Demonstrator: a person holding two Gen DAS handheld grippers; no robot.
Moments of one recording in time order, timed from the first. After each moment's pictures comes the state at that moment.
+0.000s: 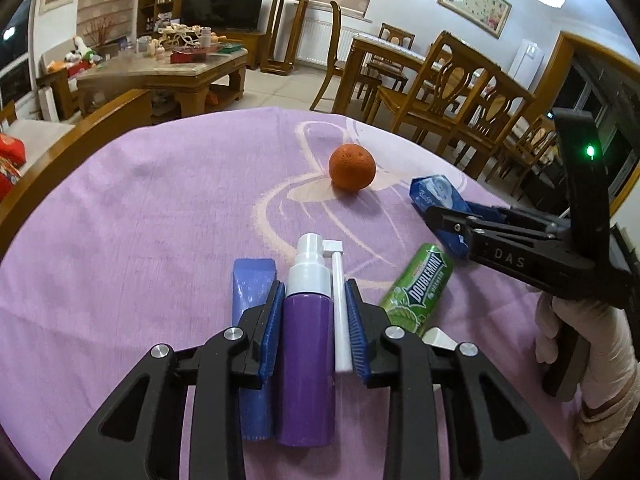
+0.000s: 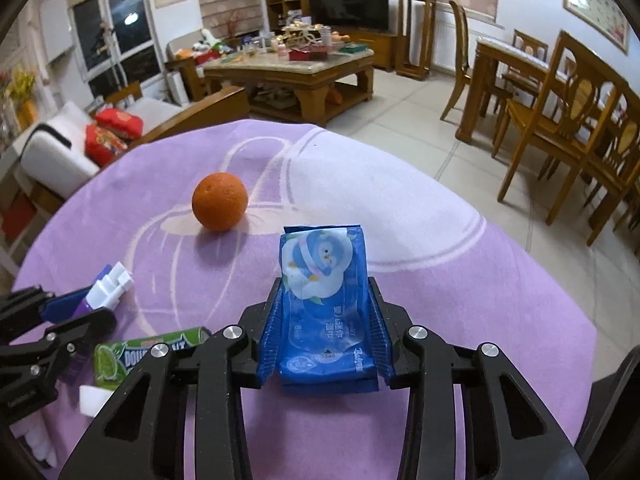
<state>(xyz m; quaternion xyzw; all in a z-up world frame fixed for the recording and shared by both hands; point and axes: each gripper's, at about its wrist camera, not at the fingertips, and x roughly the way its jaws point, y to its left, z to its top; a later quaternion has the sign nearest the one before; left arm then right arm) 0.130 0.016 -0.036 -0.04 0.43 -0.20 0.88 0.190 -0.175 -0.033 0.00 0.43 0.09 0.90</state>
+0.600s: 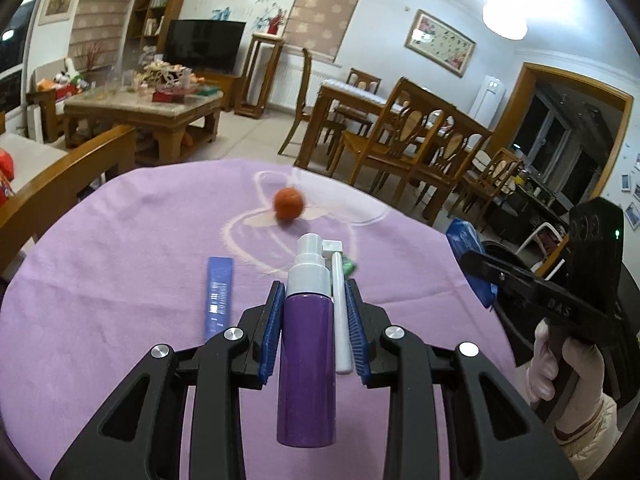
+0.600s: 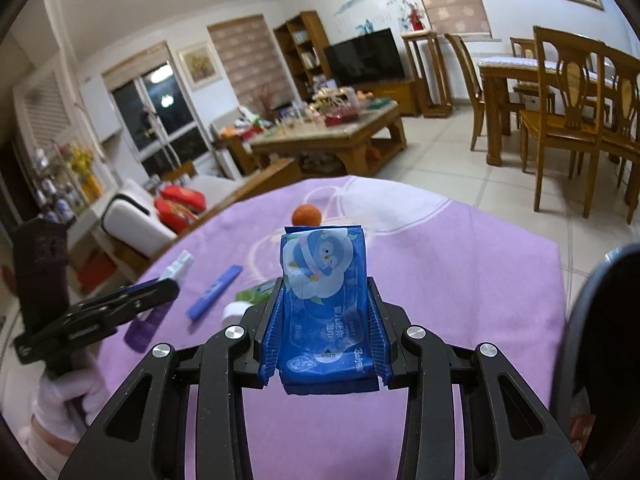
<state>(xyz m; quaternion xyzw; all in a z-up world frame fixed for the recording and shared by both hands) 0.058 0.022 0.015 -0.06 0.34 -0.25 0.90 0.021 -0.237 0.032 0.12 0.31 0.17 0.93</state>
